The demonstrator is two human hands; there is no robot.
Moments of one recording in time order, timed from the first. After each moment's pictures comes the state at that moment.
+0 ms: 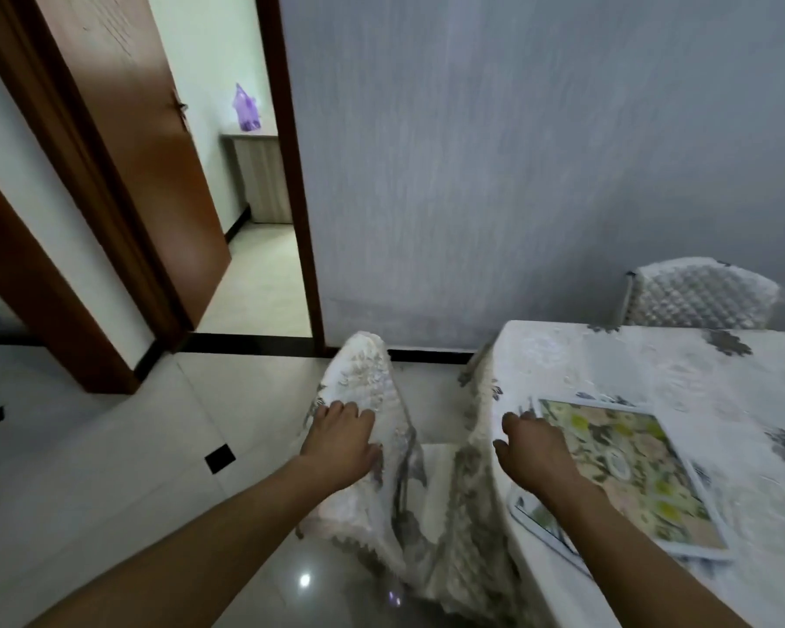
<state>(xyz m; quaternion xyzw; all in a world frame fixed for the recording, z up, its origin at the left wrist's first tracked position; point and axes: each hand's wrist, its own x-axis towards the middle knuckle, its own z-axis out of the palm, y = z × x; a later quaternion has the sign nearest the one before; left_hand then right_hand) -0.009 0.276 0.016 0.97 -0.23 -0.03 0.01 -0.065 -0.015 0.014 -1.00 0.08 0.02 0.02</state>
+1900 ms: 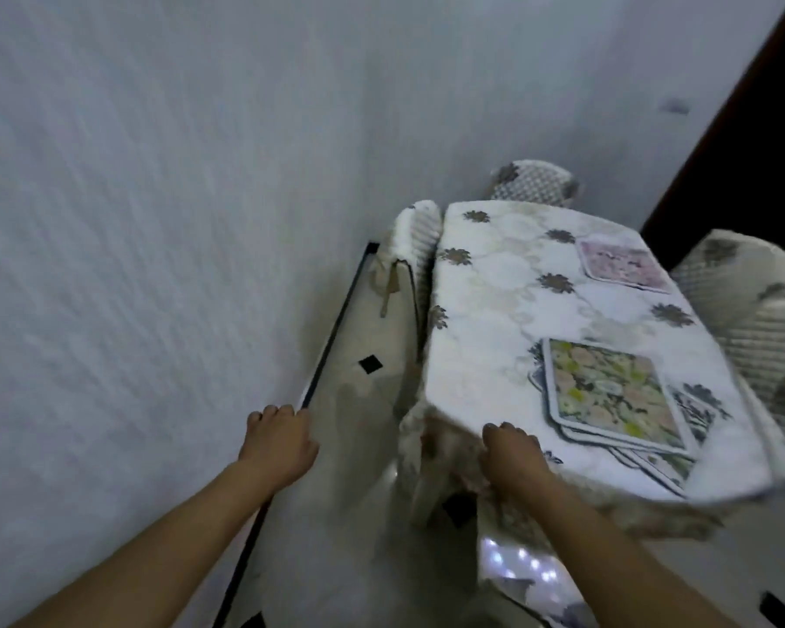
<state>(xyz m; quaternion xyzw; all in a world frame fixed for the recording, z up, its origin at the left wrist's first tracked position) 0.773 0.015 0.009 0.68 -0.73 -0.08 -0.04 0.421 0.015 -0.009 -0.69 0.71 0.07 0.11</state>
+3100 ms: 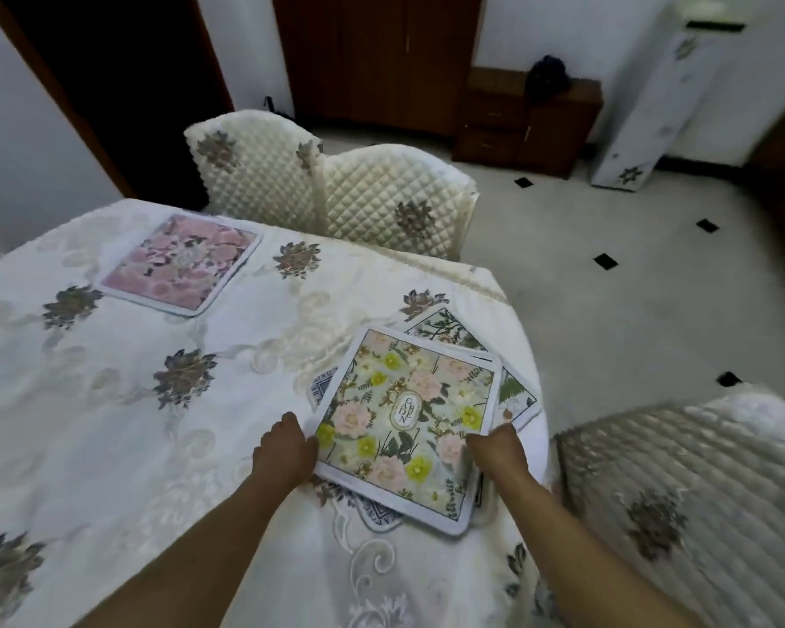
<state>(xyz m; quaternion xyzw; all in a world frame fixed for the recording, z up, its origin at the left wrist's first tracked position) 0.191 -0.470 -0.122 0.22 -0.94 -0.22 -0.17 0.161 -0.162 -0.111 0.32 0.81 -0.44 0.23</state>
